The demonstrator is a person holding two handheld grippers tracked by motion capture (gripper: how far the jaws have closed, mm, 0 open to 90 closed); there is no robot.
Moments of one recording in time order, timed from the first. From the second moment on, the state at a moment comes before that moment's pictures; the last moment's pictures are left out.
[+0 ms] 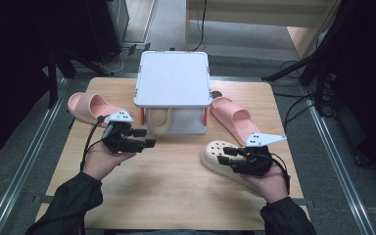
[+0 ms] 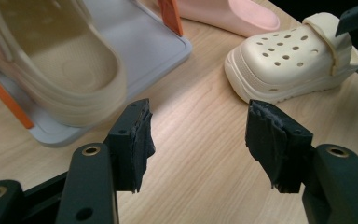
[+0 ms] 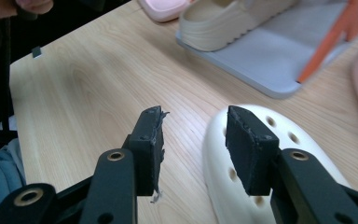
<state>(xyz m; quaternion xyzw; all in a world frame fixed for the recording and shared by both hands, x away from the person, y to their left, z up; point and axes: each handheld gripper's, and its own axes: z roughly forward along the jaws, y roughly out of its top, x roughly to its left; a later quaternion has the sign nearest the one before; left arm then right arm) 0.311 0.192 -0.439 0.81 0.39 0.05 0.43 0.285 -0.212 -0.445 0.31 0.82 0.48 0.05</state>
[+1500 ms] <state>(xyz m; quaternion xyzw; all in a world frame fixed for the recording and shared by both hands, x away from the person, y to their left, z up) 0.319 0.172 -0.446 0.82 0.37 0.05 0.43 0.293 -0.230 -0.477 0.40 0.81 0.42 0.04</state>
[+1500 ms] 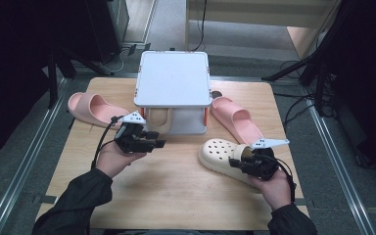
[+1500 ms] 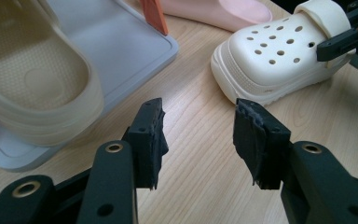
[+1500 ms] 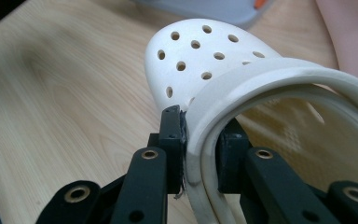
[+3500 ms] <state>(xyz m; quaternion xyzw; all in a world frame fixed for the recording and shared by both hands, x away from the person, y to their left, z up) 0.274 0.164 -0.477 0.81 0.40 0.05 0.43 0.358 -0.156 -0.471 0.32 0.83 0.45 0.04</state>
